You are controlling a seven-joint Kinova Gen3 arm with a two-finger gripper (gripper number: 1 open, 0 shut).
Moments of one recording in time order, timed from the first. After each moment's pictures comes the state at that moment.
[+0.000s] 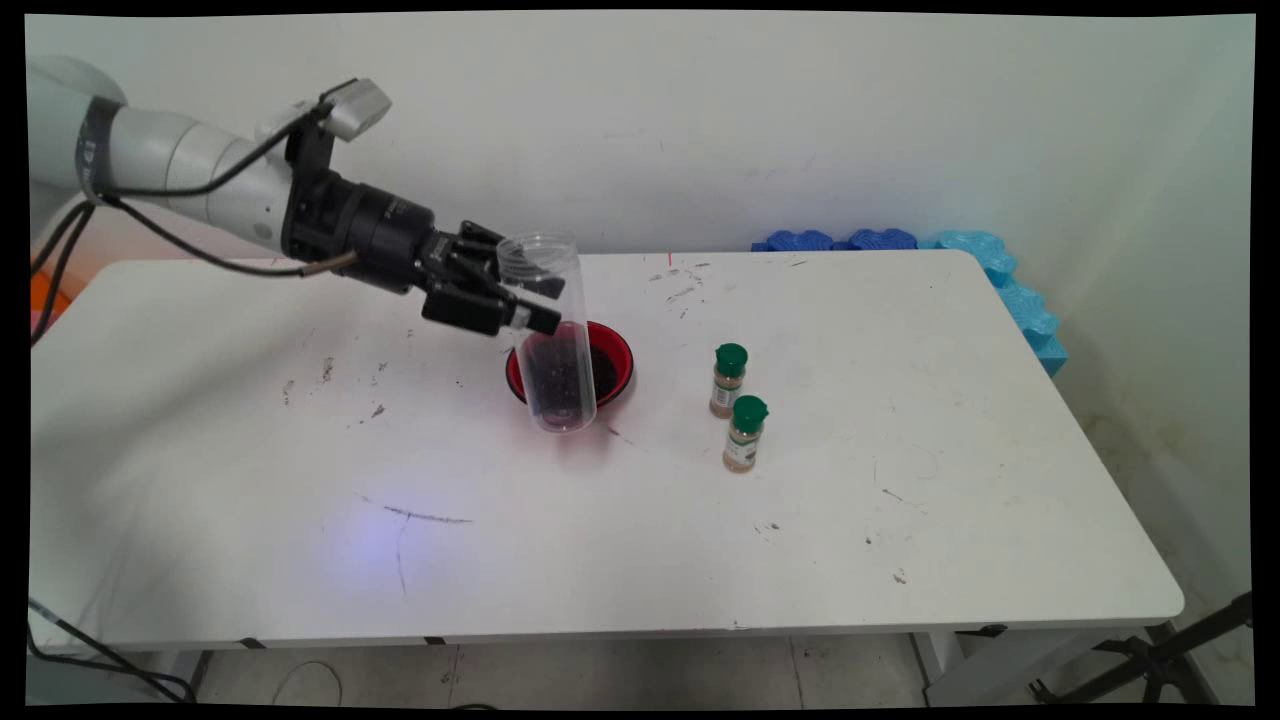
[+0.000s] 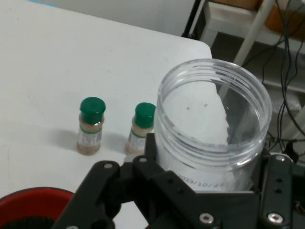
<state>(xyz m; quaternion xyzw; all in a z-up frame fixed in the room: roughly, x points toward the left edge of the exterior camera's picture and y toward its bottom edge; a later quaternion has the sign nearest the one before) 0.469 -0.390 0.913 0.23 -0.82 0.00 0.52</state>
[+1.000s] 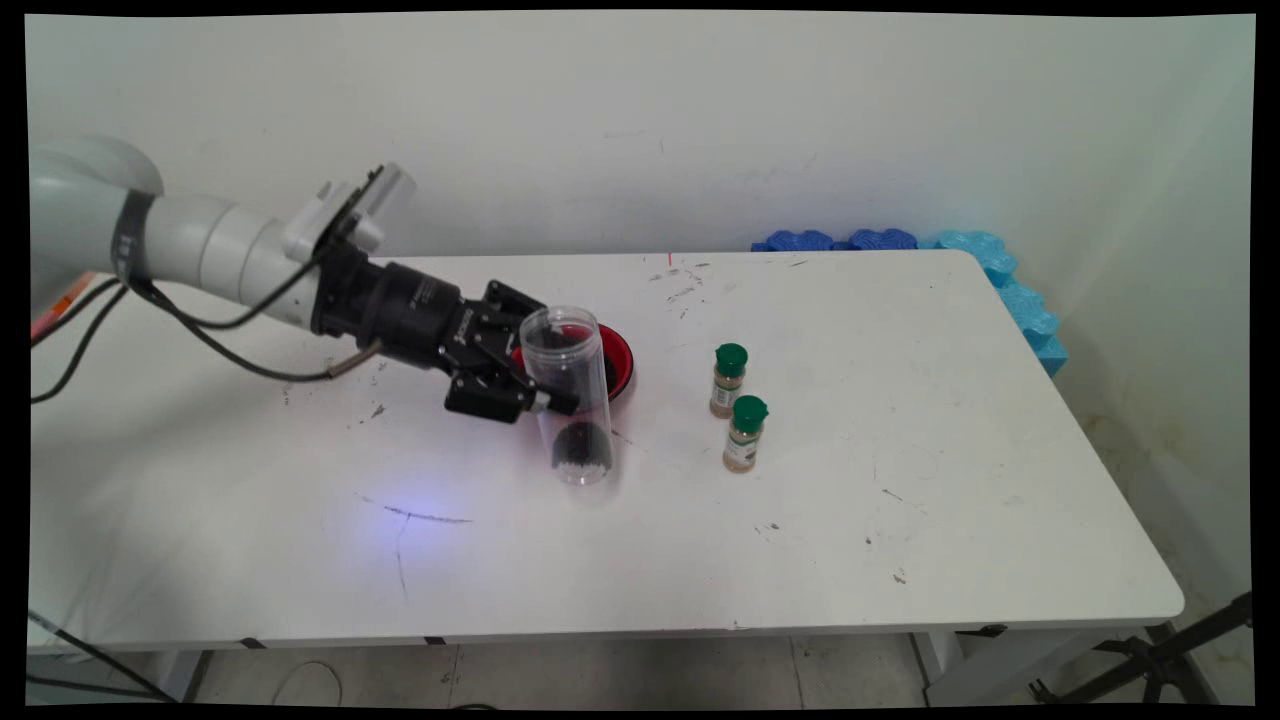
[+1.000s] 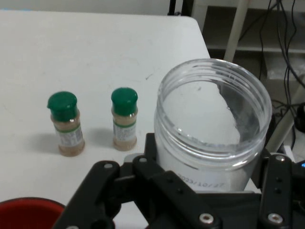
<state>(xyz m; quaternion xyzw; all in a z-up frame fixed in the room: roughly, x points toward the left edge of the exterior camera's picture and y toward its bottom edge) 0.439 -0.359 0.867 0.15 -0.84 0.04 0.52</state>
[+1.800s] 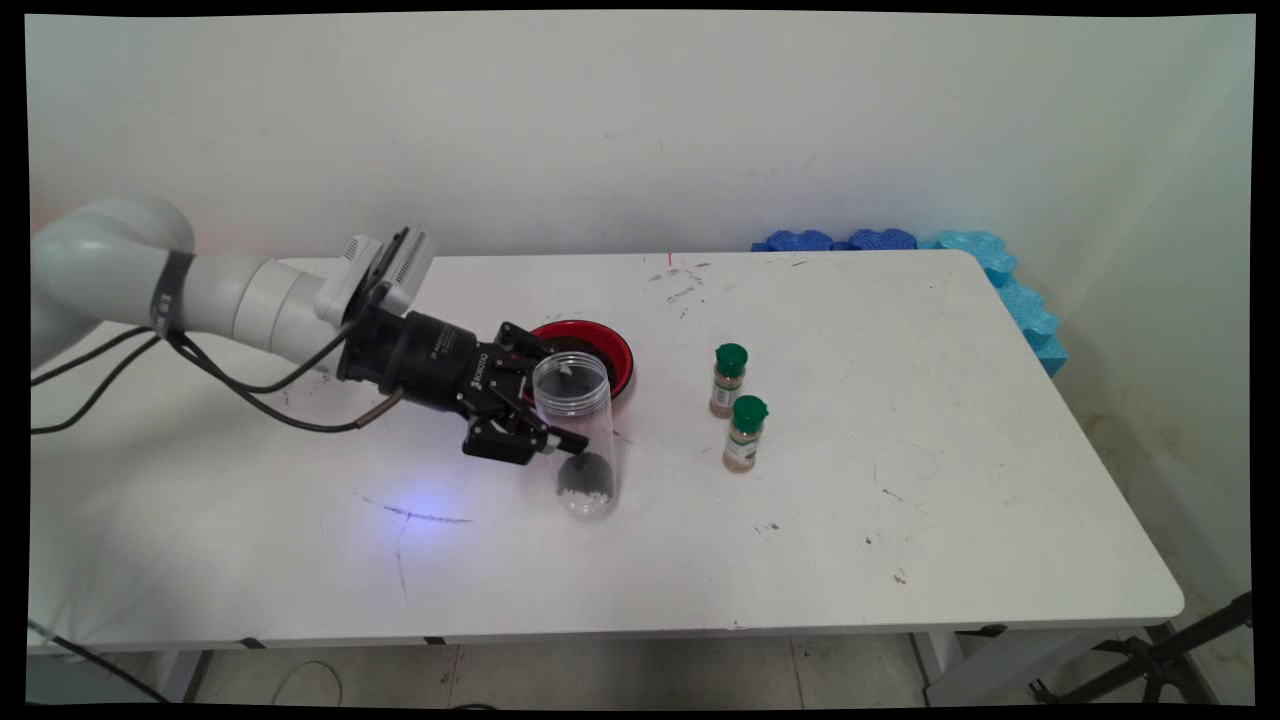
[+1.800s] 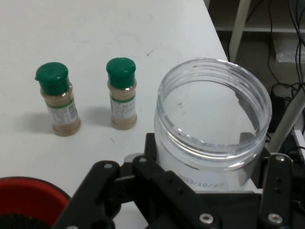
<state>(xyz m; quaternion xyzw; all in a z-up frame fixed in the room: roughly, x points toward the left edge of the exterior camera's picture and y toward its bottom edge) 0.430 -0.351 0.825 0.14 -0.85 0.05 0.50</state>
